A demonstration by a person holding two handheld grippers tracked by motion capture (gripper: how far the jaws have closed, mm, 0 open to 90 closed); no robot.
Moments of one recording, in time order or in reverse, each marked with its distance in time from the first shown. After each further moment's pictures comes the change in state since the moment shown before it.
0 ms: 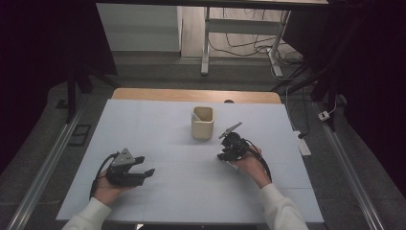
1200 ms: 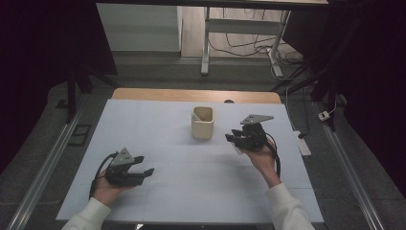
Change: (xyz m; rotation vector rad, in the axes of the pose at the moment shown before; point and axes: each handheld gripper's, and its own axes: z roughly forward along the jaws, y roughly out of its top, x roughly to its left) left arm 0.000 0.000 -0.002 -0.007 0.007 -0.001; right arm -0.014 -0.007 -0.073 -0.431 -0.055 0.089
